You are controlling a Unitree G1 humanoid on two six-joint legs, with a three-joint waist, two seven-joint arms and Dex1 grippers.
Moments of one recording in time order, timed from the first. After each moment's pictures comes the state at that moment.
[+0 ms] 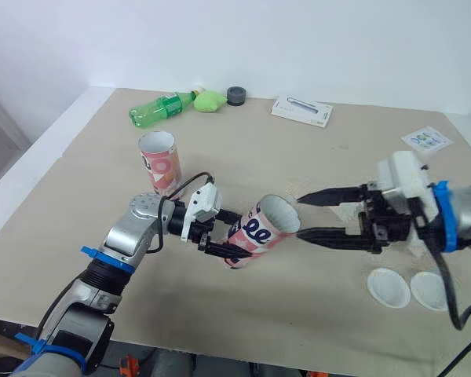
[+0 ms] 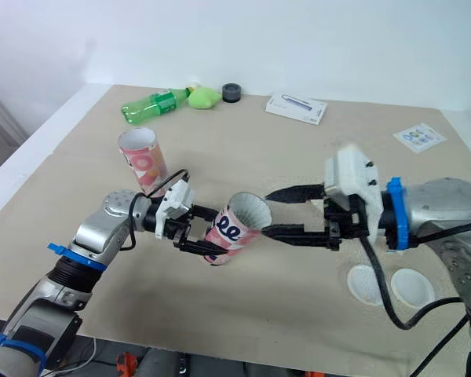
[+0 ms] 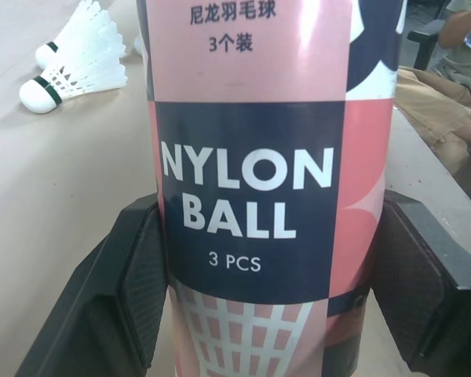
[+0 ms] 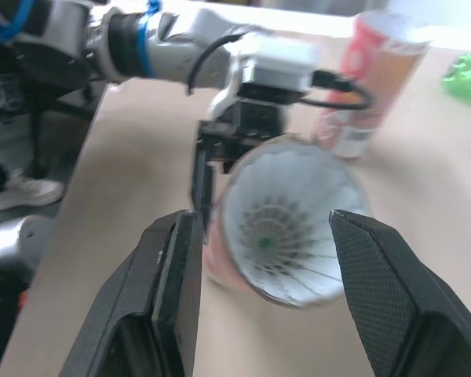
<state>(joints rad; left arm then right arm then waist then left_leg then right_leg) -0.64 0.42 -0.27 0.14 -0.37 0.29 -1.40 -0.30 -1.07 -0.33 -0.52 0.87 0.73 1.09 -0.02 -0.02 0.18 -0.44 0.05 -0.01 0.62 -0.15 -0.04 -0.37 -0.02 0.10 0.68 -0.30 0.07</state>
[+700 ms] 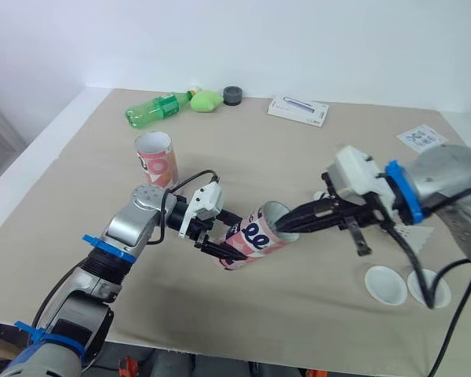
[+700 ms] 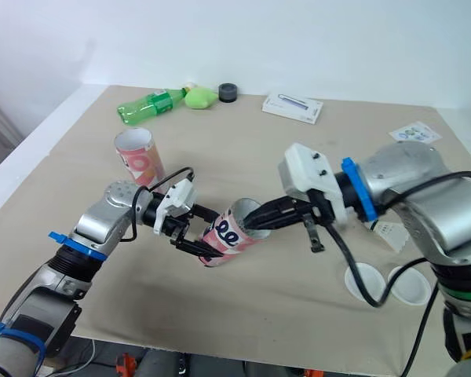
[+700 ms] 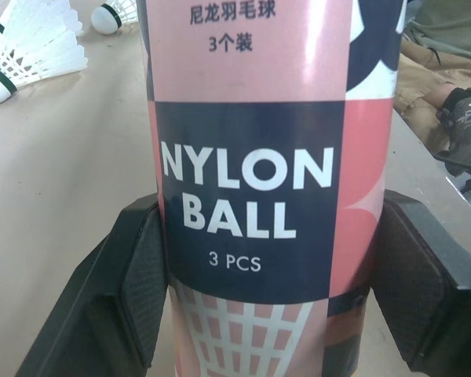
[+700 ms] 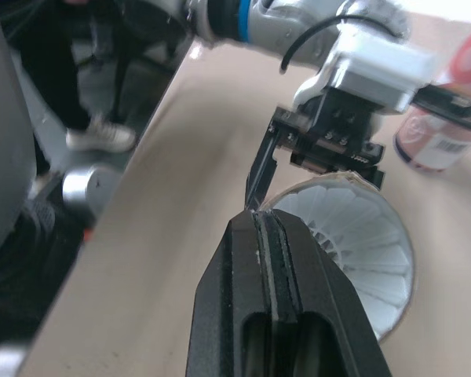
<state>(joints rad) -0.72 0.43 -0.32 0.20 -0.33 0.29 -1.47 -0.81 -0.98 0.27 -0.34 0.53 0.59 1.37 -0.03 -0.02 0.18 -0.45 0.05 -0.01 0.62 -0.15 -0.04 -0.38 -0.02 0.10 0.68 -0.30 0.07</state>
